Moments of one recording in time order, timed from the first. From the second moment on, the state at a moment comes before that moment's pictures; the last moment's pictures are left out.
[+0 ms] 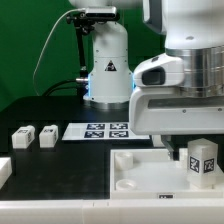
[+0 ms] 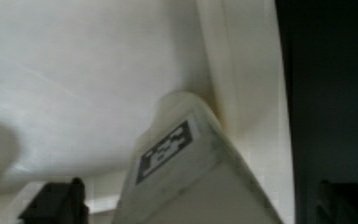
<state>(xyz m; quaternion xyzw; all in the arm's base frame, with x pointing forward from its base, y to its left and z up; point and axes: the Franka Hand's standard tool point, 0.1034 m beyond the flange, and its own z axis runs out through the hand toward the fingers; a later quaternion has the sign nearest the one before) 0.624 0.122 0.069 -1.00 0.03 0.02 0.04</state>
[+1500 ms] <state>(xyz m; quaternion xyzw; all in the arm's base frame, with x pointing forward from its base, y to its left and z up) 0.620 0.118 0.068 -0.98 -0.18 0.01 0.03</state>
